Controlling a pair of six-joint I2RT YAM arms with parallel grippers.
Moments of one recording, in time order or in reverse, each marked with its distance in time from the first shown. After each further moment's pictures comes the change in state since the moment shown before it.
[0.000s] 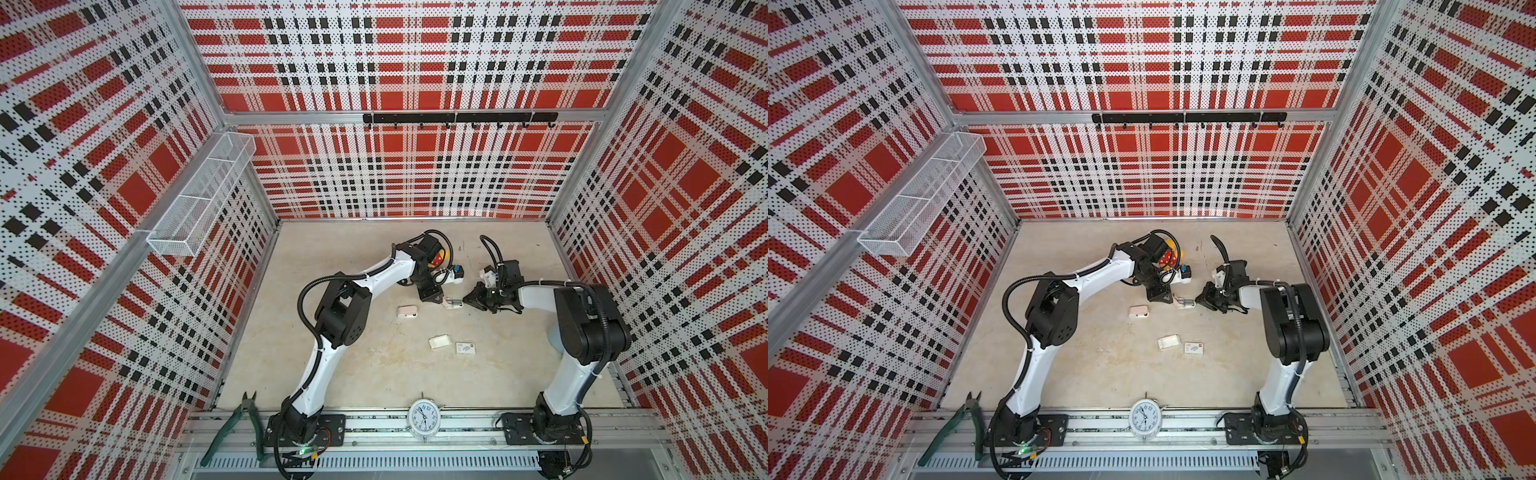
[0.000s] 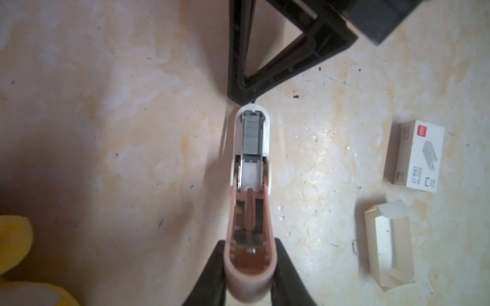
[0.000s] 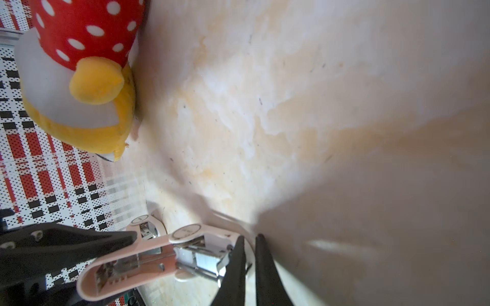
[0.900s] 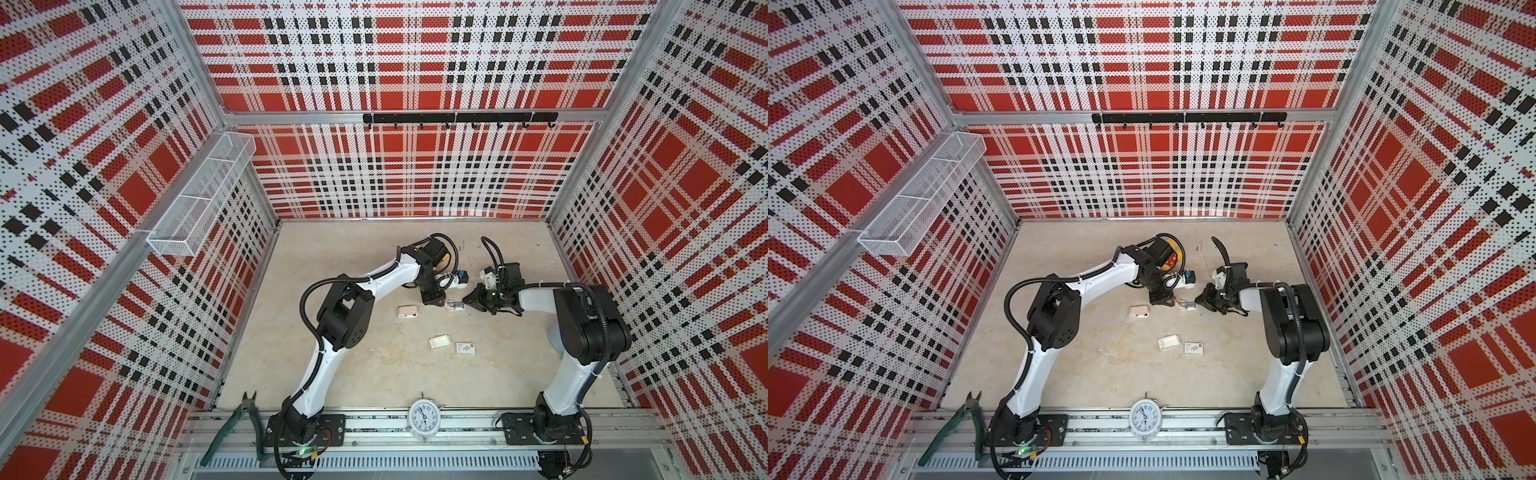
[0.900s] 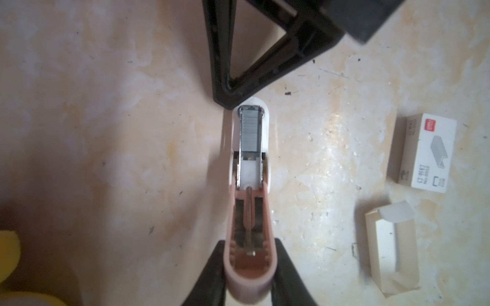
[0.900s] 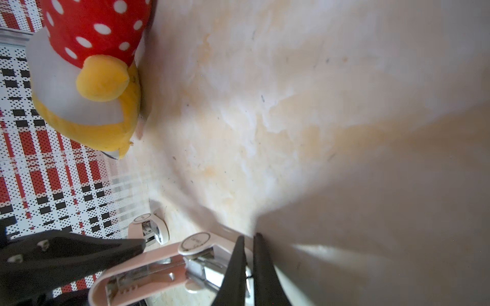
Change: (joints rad) left arm -0.042 -0.004 -0.007 -0.001 -0.062 0.016; right arm -0.001 0.000 -0.036 0.065 -0.018 0.008
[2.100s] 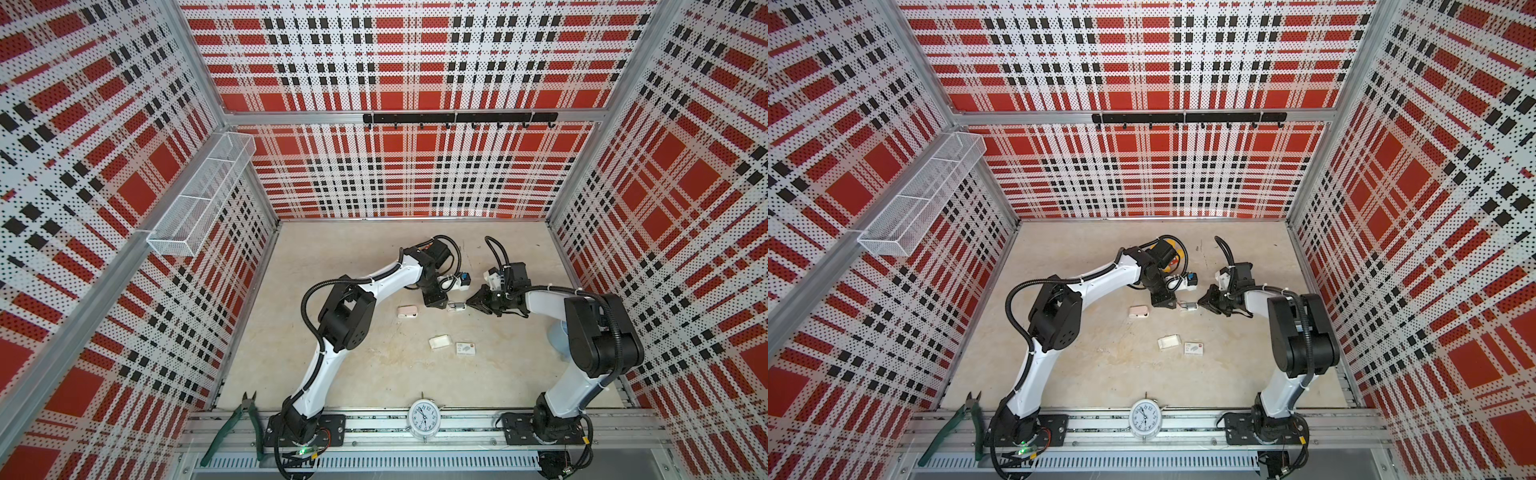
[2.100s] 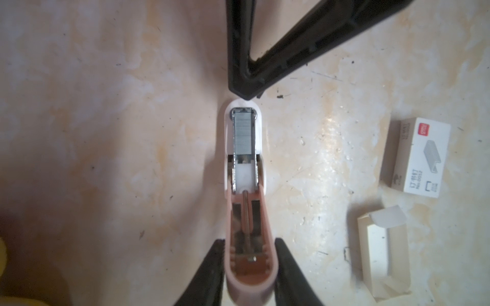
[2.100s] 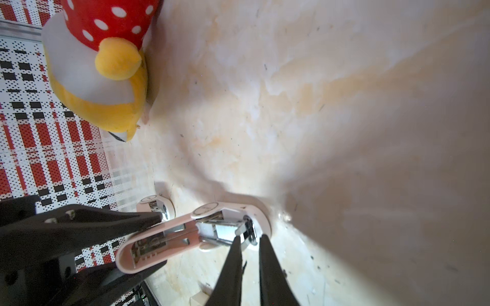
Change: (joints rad) left arm -0.014 0.000 0.005 -0.011 -0.013 -0.003; right arm -0.024 -0.100 -0.021 -0.119 -0.004 -0.038
